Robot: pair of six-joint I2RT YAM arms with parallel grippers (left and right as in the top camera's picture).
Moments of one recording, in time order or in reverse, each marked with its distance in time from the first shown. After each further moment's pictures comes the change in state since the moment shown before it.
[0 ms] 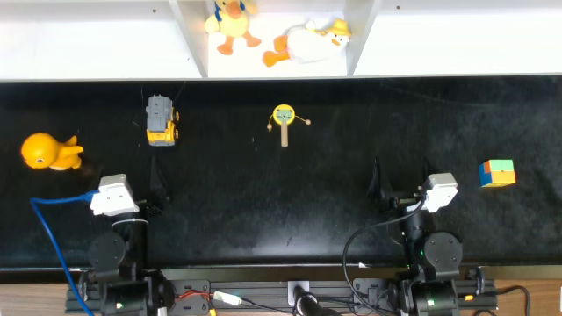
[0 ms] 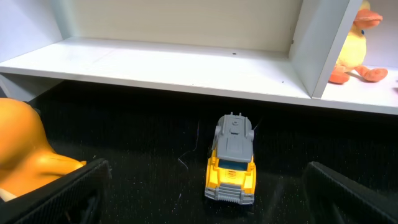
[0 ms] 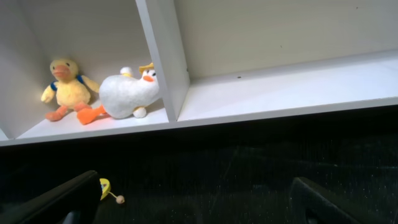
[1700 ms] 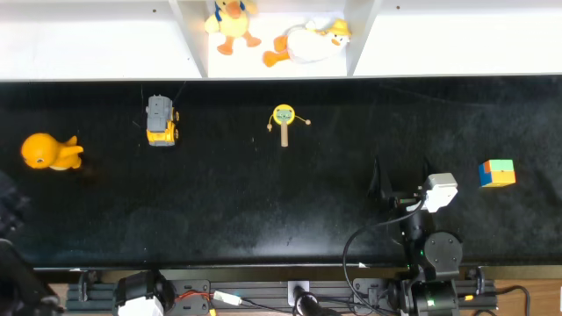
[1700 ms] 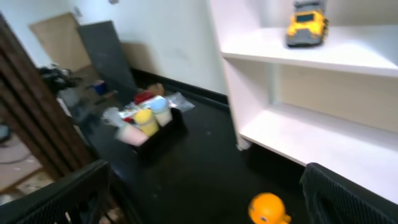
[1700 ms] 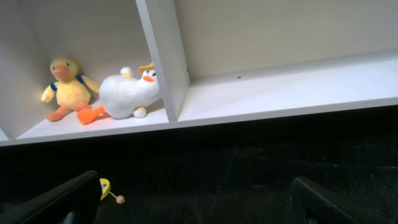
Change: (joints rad) left arm 0.092 0.649 1.378 -0.779 -0.627 0.198; right arm 0.000 0.000 0.000 0.000 0.000 0.000
